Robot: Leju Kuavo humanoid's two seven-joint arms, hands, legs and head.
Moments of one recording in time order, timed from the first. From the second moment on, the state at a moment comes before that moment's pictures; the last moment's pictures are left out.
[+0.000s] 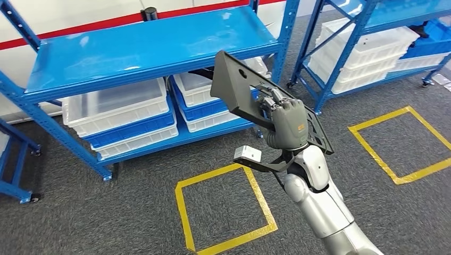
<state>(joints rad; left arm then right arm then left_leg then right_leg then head) 0.12 0.15 -0.80 0.00 1.03 -0.25 -0.28 -0.39 -0.08 0.48 -1.44 0.96 -0.53 -0.14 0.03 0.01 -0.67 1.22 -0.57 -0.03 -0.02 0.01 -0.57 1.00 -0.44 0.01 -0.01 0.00</state>
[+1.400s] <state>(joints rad) 0.15 0.21 -0.81 0.00 0.95 -0.26 -0.30 -0.36 -0.14 0.43 -1.46 0.94 -0.53 -0.10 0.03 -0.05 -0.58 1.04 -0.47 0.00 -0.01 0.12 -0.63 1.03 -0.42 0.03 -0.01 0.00</state>
